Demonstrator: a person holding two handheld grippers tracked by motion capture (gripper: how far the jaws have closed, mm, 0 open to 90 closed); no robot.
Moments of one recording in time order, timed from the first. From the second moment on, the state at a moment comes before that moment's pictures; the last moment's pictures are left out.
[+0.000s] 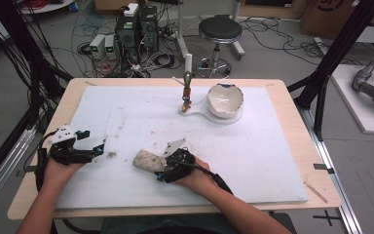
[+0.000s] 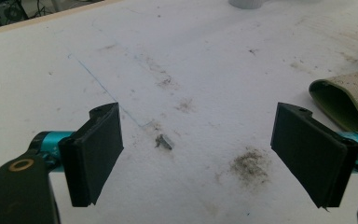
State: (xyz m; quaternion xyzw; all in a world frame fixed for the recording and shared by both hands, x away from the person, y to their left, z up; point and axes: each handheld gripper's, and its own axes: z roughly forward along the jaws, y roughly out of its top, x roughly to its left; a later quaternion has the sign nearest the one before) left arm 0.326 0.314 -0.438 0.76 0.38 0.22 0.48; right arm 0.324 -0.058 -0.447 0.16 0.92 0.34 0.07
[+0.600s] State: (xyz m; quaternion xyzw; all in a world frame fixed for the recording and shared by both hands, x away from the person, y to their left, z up) left arm 0.339 0.300 -0.437 0.77 0.37 0.21 0.48; right arm 0.342 -0.124 -0.400 0.21 0.89 0.38 0.13
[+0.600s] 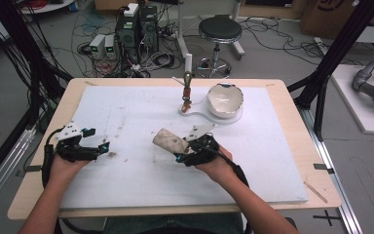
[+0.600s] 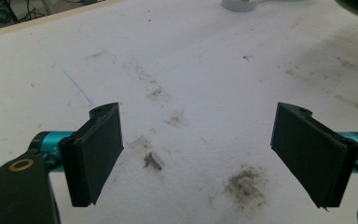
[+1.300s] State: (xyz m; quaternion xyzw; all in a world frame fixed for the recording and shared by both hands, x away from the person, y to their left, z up) left arm 0.357 0.284 -0.438 0.77 0.36 0.20 0.49; right arm 0.364 -0.243 -0.361 0.33 0.84 0.38 0.22
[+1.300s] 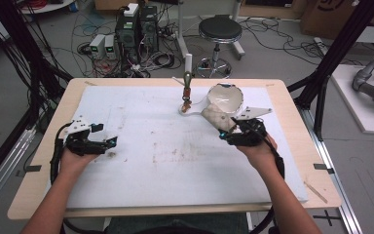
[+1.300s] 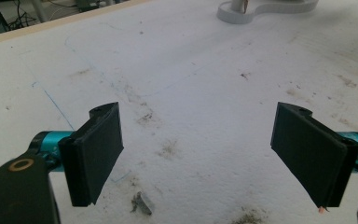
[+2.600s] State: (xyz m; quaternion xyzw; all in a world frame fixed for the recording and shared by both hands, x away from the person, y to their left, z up) left arm 0.353 0.281 -0.437 0.78 0.35 0.20 0.48; right arm 0.465 -0.232 -0.349 0.37 0.86 0.22 0.26
